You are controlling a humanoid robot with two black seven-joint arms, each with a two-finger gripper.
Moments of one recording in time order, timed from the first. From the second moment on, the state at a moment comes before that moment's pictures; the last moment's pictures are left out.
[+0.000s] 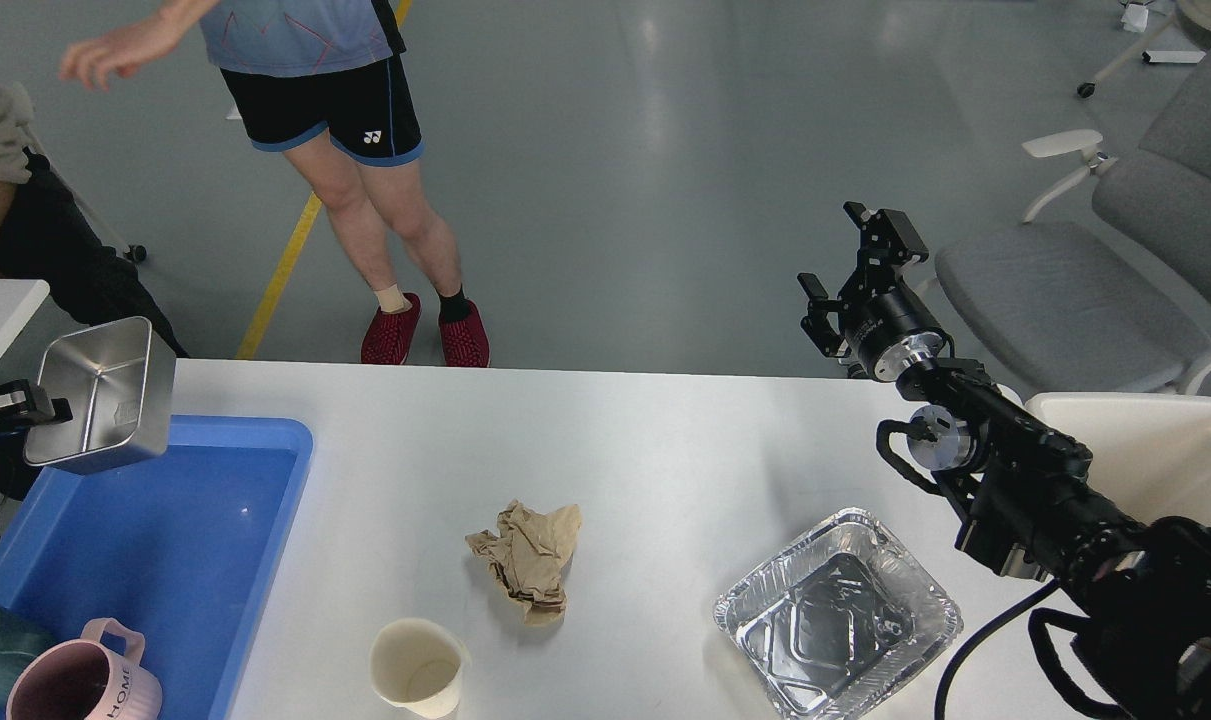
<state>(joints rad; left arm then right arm) -0.96 0.98 0.05 -0.76 1.05 -0.46 -0.41 0.85 -0.07 0.70 0.36 -0.19 0.30 0.43</state>
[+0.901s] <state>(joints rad) -0.70 0.59 0.05 -0.34 0.95 -0.25 -0.40 0.83 -0.07 0.70 0.34 -0.19 0.30 0.43</state>
